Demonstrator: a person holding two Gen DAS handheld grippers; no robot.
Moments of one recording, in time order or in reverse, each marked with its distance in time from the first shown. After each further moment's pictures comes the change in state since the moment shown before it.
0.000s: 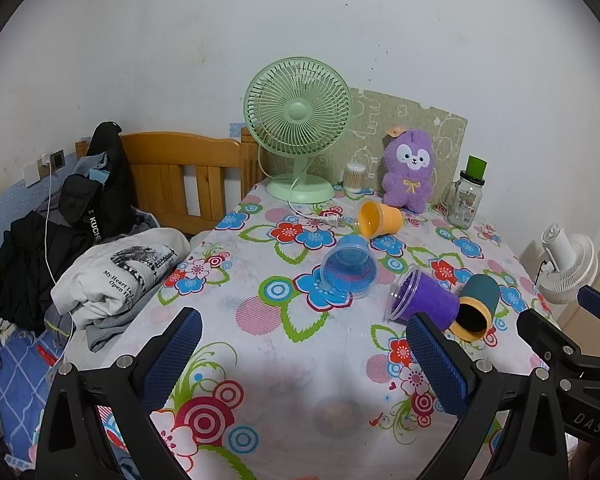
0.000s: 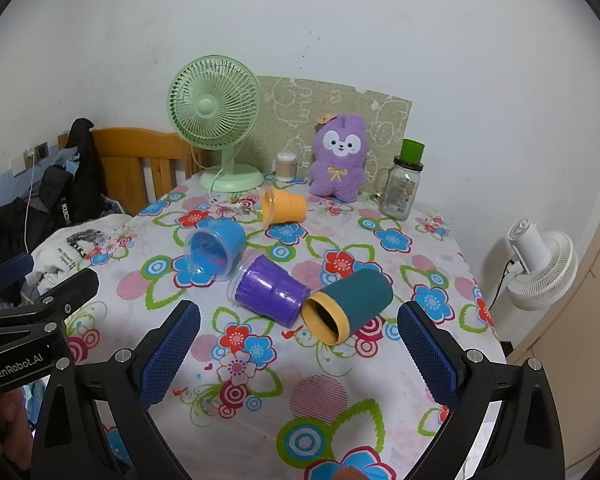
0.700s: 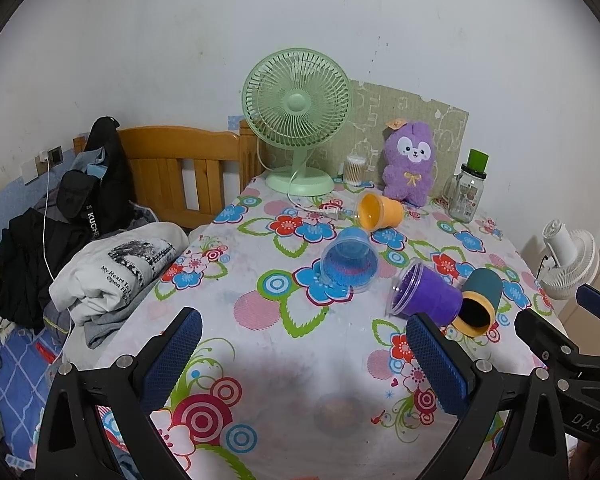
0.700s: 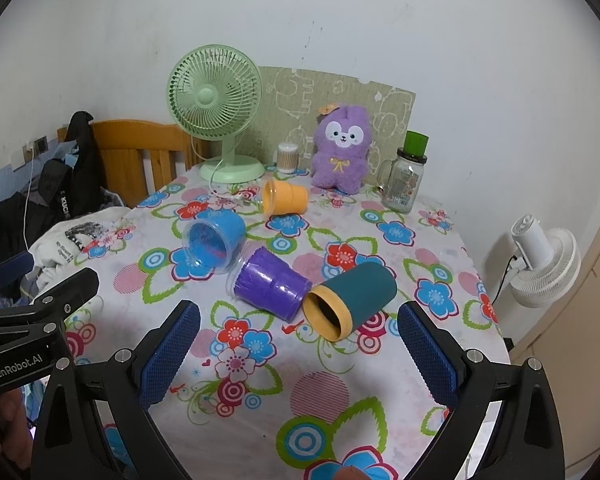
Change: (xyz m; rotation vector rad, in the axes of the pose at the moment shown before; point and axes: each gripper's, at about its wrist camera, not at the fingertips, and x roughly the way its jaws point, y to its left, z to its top) left arm 0.008 0.001 -0.004 0.000 0.024 -0.001; right arm 0.011 -0.001 -0.001 -0.006 0.035 0.004
